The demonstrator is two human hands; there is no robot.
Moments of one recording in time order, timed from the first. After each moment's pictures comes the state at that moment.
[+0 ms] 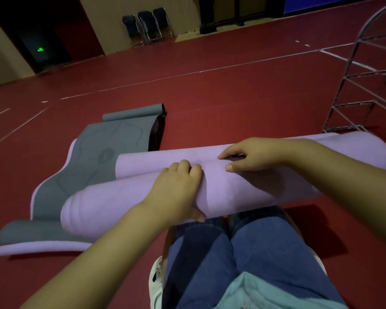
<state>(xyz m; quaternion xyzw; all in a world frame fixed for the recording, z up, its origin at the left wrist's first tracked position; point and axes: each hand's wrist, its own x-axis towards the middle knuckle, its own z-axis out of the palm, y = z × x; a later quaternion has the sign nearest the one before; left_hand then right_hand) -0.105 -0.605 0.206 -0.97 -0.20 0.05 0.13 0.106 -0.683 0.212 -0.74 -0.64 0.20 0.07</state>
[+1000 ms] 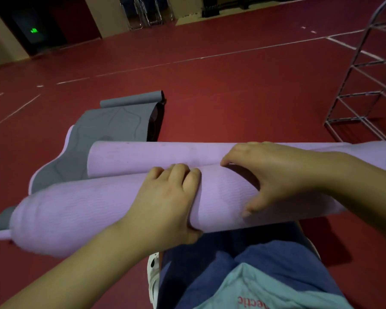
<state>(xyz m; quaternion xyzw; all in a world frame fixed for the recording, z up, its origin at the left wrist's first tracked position) -0.146 -0.622 0.199 -0.98 -0.15 -0.05 0.13 0.063 -0.734 0.222 -0.69 -0.72 0.08 0.04</state>
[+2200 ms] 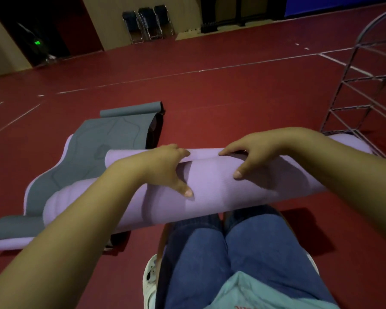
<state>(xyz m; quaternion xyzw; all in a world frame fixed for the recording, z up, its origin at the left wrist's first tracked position) -0.087 -0.552 0.240 -0.96 -0.22 0.16 -0.06 0.114 -0.683 0.234 -0.75 -0.61 0.26 -0.02</state>
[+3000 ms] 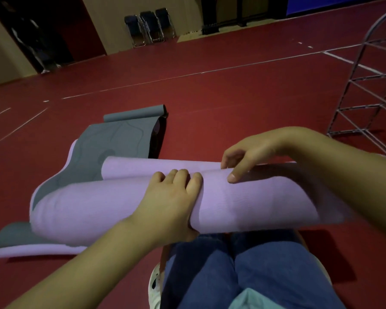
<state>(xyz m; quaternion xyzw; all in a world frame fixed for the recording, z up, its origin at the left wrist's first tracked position) -0.123 -0.595 0.203 -0.97 -0.17 -0.01 0.15 0.108 -0.665 0.243 -0.72 -0.59 0.37 0.04</state>
